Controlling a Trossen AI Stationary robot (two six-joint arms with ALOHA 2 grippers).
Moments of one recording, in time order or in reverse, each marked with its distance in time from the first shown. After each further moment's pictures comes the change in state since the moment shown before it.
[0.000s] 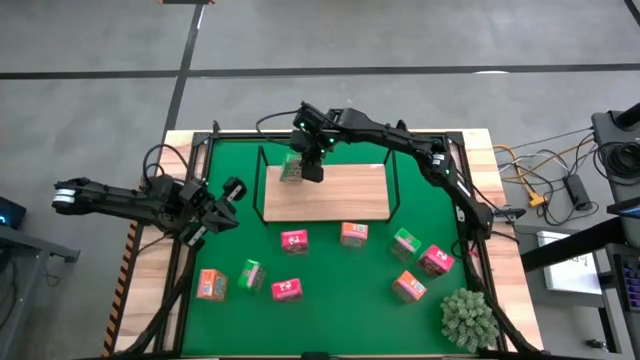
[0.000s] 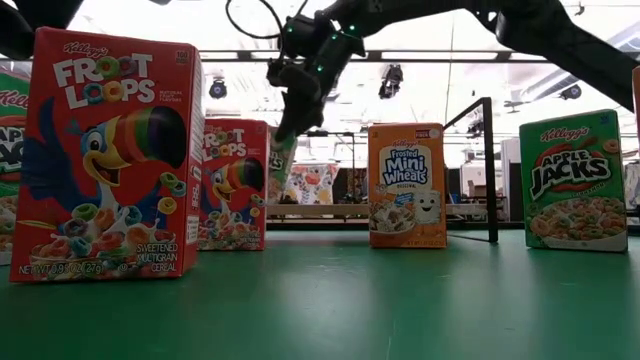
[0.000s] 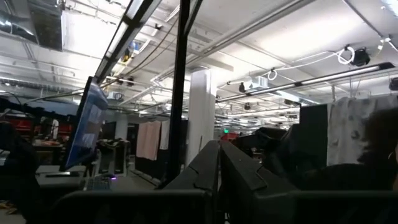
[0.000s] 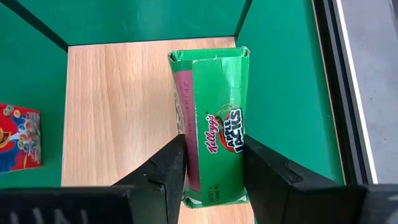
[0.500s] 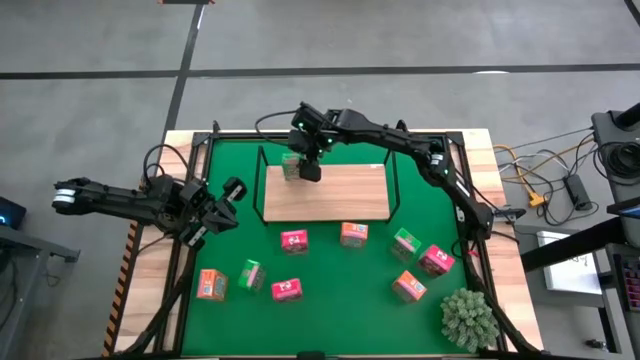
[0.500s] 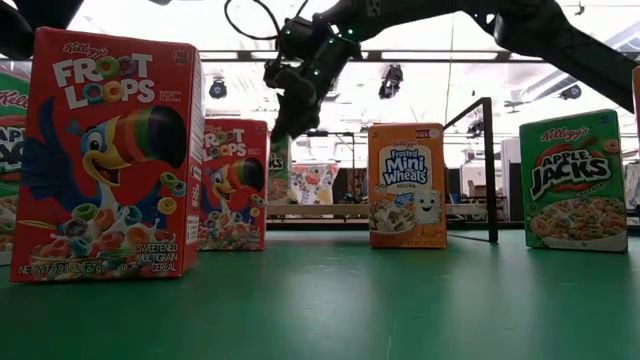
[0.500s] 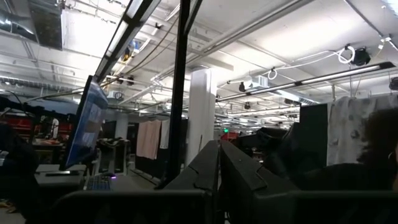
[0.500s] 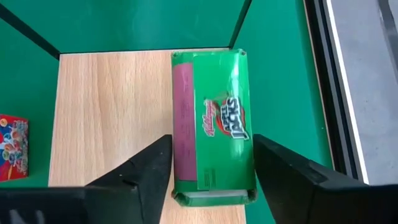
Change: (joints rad) left arm 0.000 0.001 0.000 -0.003 0.000 0.000; right arm 0.000 0.010 -0.001 0.046 0.006 -0.008
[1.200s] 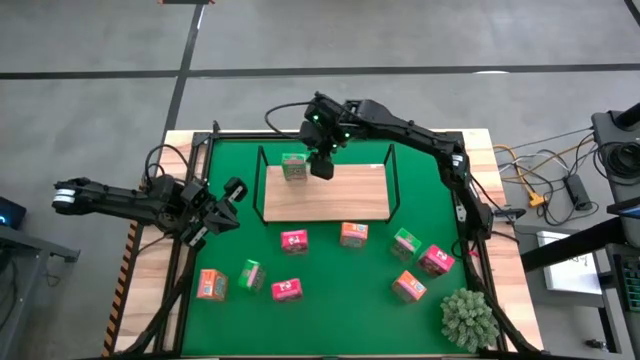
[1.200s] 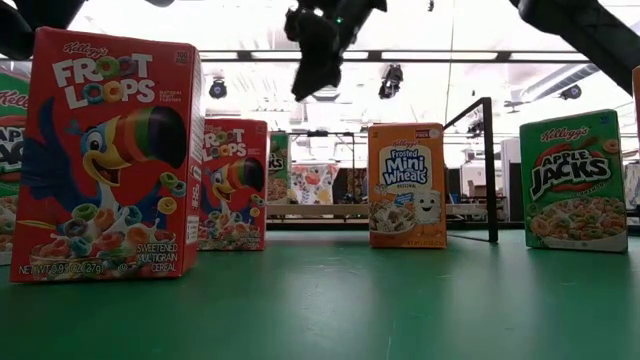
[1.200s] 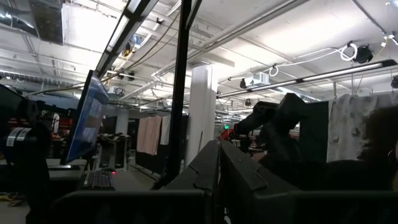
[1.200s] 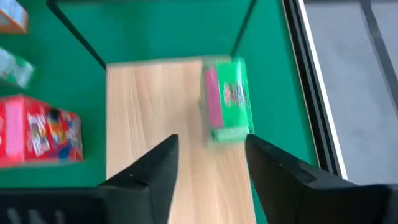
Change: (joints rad) left arm 0.000 -0.001 0.000 -0.021 0.000 0.000; right arm 0.031 -0.164 0.003 -0.163 0.052 0.071
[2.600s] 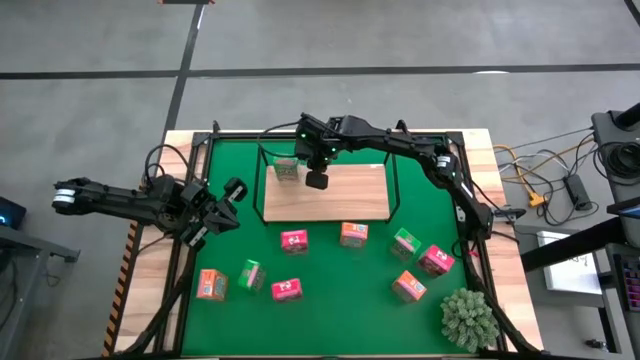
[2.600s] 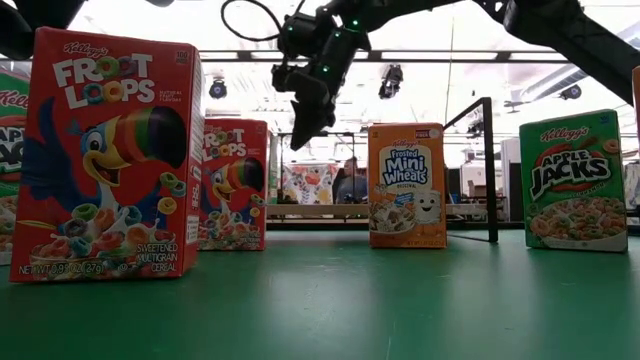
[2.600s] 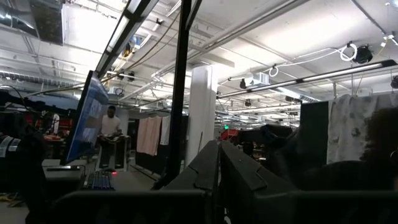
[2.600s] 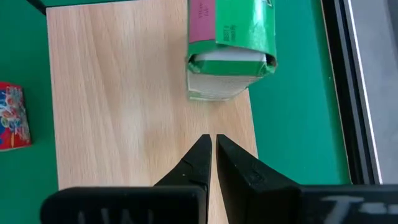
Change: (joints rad) left arm 0.000 0.000 0.000 0.001 0.000 0.000; right arm 0.007 0.093 -0.118 0.095 0.054 0.002
